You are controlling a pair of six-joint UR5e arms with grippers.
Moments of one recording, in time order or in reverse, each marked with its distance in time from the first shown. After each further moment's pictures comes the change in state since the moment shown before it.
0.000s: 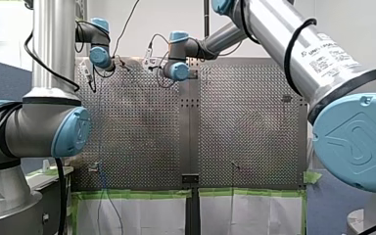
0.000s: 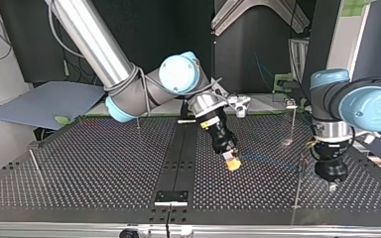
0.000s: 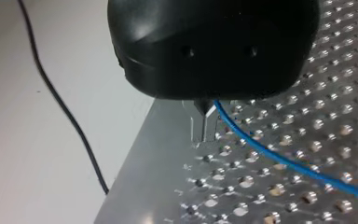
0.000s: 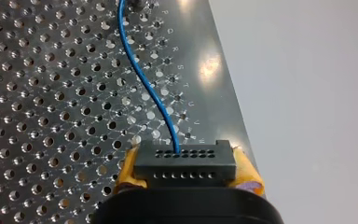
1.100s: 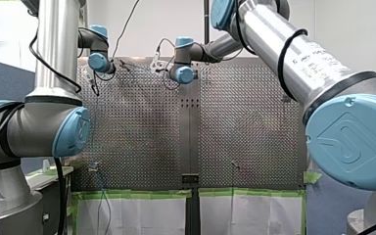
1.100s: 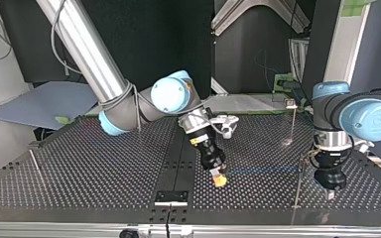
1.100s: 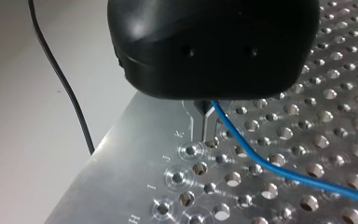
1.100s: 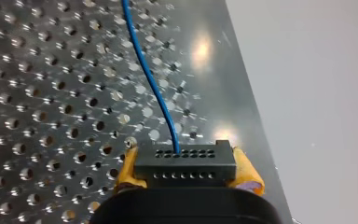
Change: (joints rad) left arm 0.024 -0.065 0.032 0.069 0.064 -0.095; right arm -0.058 0.074 -0.121 0.021 -0.011 0.034
